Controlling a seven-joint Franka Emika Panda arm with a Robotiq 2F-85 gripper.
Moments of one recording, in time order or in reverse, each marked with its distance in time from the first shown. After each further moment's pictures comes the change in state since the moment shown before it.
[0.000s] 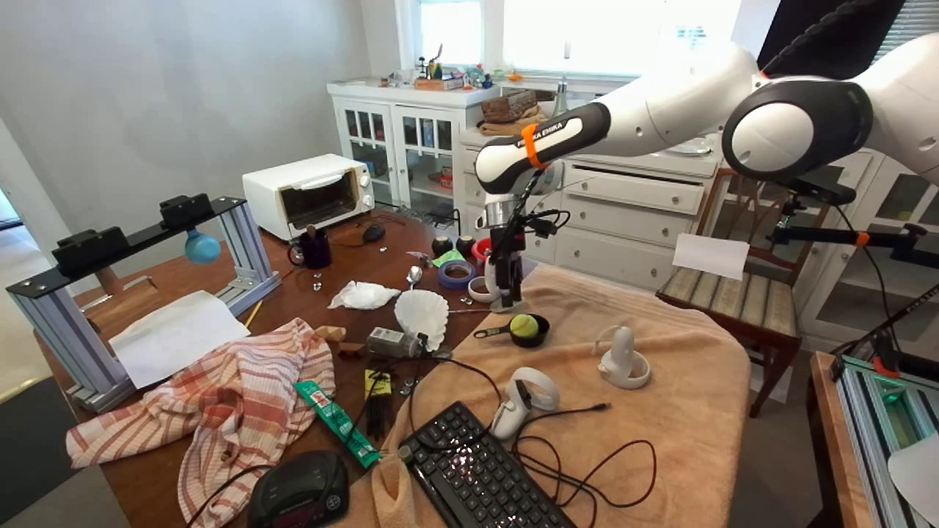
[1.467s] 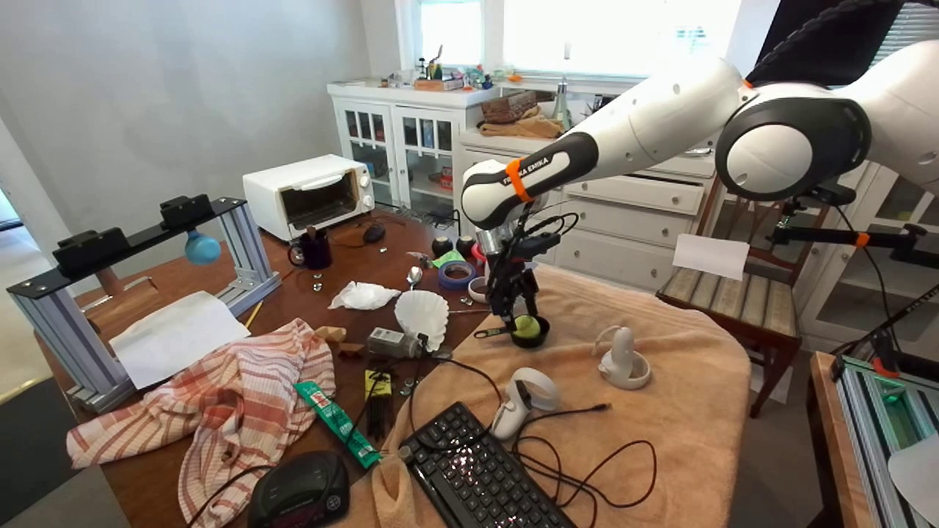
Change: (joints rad) arm 0.120 0.019 -0.079 -0.038 -0.126 -0.001 0.423
